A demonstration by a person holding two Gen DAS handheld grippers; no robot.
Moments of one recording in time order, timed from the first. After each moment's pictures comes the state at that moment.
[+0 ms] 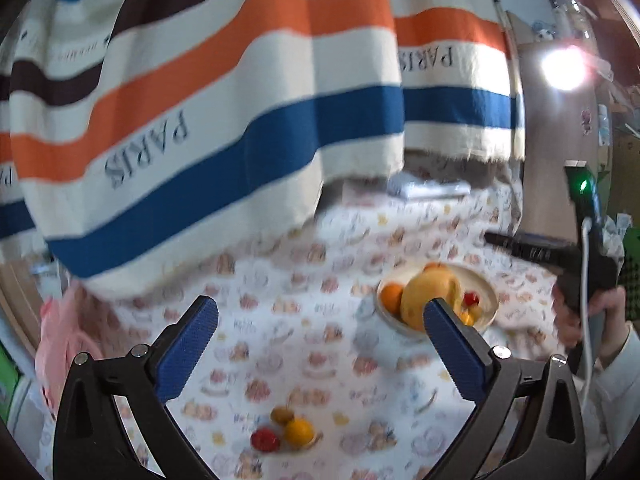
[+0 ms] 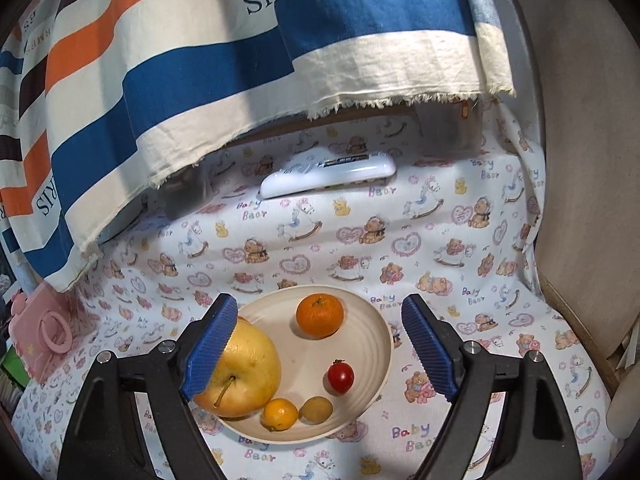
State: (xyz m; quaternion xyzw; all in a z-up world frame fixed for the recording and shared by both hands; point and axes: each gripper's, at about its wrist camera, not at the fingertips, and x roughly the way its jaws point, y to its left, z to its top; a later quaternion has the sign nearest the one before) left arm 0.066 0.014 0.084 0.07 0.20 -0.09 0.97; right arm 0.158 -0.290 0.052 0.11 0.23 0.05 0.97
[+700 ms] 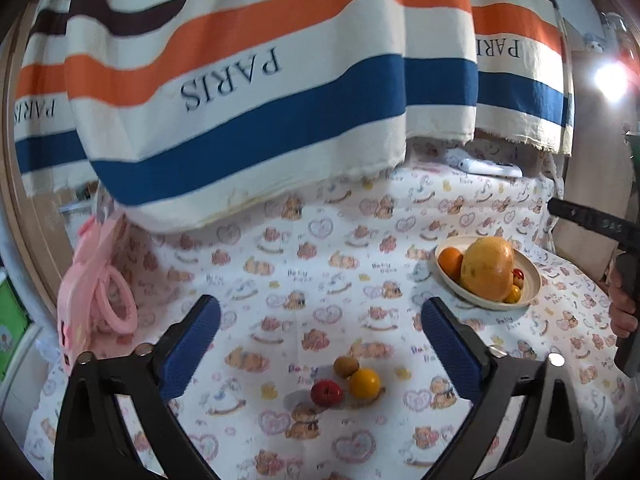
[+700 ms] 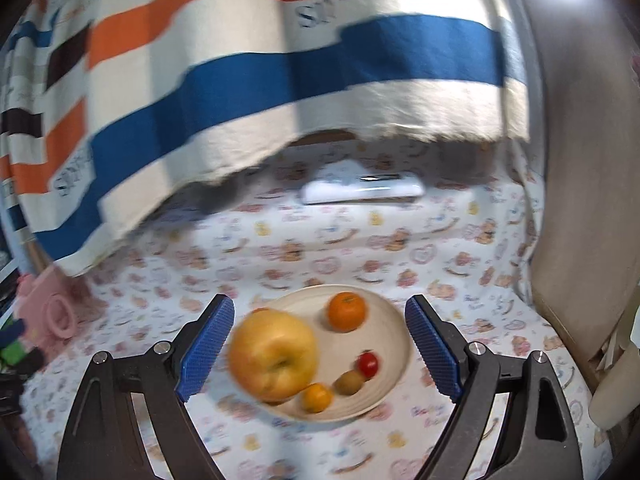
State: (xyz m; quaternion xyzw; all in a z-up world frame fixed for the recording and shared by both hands) left arm 0.059 0.079 0.053 0.02 0.24 -0.03 0.97; right arm 0.120 -0.236 0.085 0.06 0.22 0.06 0.97
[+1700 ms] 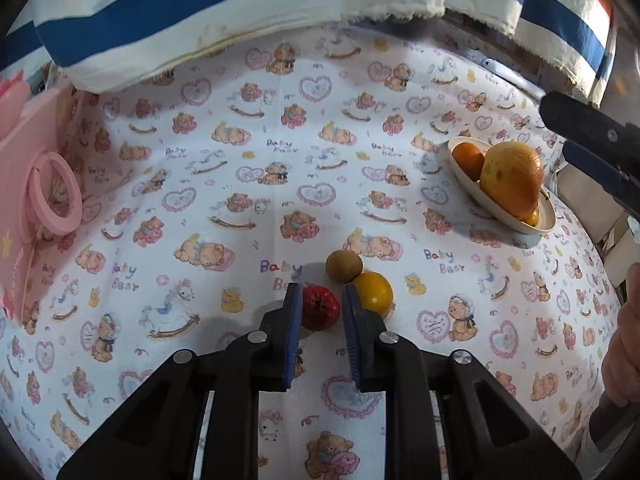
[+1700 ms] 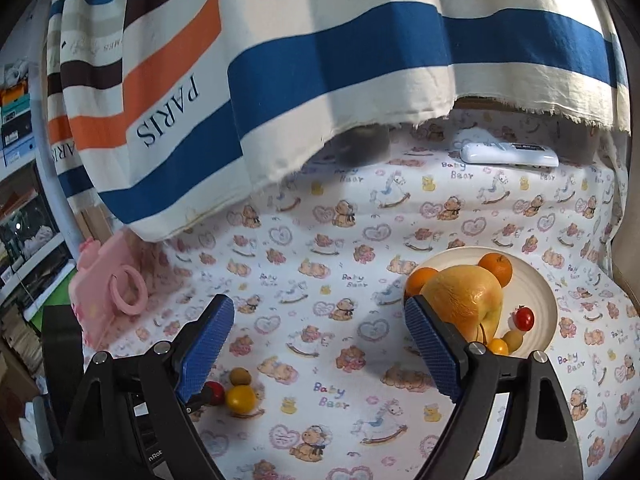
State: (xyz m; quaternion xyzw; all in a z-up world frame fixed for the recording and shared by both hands) left arm 0.100 0.088 -0.019 -0.02 0.43 -0.06 0.90; right arm 0.117 -0.105 0.063 0.07 0.27 0.15 0.95
